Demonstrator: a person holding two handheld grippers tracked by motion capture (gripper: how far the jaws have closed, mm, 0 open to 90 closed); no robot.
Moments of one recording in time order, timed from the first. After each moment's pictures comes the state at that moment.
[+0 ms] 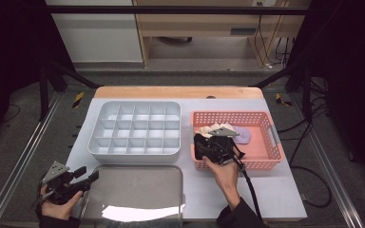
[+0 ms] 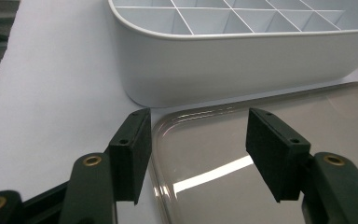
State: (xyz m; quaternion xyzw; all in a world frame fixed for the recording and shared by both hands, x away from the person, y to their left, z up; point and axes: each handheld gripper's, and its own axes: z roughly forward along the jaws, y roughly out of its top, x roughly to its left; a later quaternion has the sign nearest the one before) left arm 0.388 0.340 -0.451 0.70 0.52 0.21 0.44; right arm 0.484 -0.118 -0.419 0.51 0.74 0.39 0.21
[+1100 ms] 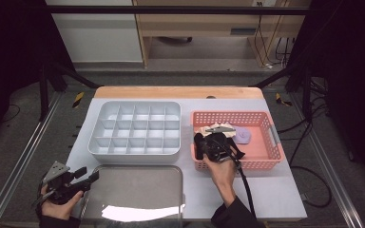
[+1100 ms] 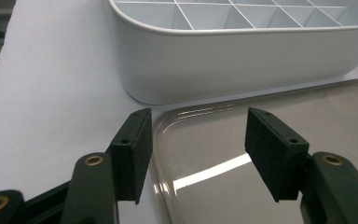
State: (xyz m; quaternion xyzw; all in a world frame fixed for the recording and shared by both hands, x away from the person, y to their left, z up) left arm 0.389 0.340 -0.452 0.70 0.53 0.20 0.43; right arm 0.492 -0.114 -0.418 0.54 0.74 0.36 0.18
